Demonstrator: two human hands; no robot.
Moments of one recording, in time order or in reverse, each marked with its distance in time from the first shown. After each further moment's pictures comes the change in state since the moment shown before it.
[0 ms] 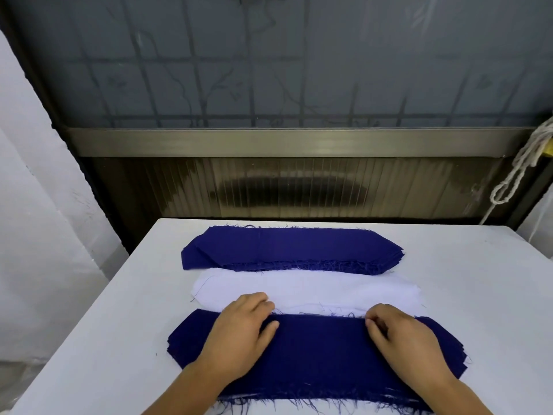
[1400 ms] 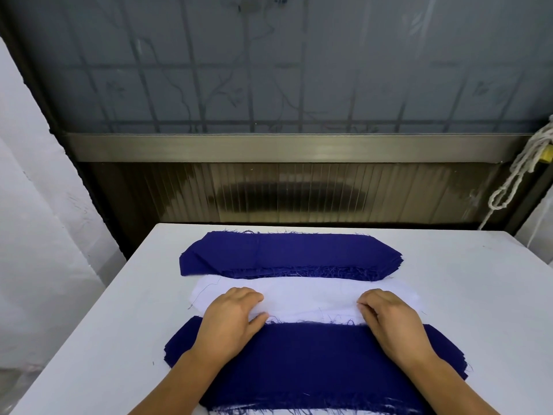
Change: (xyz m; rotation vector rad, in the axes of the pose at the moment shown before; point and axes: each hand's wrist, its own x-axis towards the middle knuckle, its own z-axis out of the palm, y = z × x) left_hand 0.023 -0.026 0.004 0.016 0.152 -0.028; right_hand 0.040 0.011 0.015 -0.009 0.116 -0.136
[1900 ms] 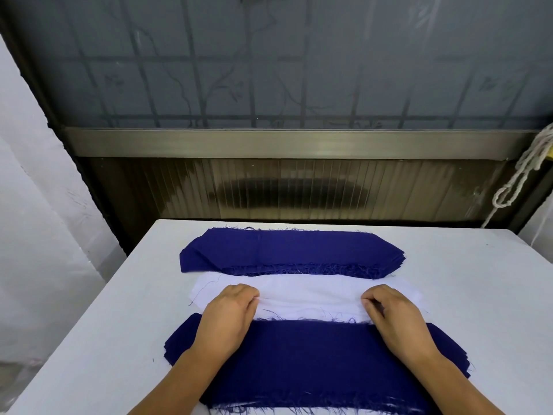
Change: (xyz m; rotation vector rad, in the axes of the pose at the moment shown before) left_hand -0.001 -0.002 0.002 -0.074 0.020 -0.079; right_hand 0.005 0.005 0.003 0.131 0.002 0.078
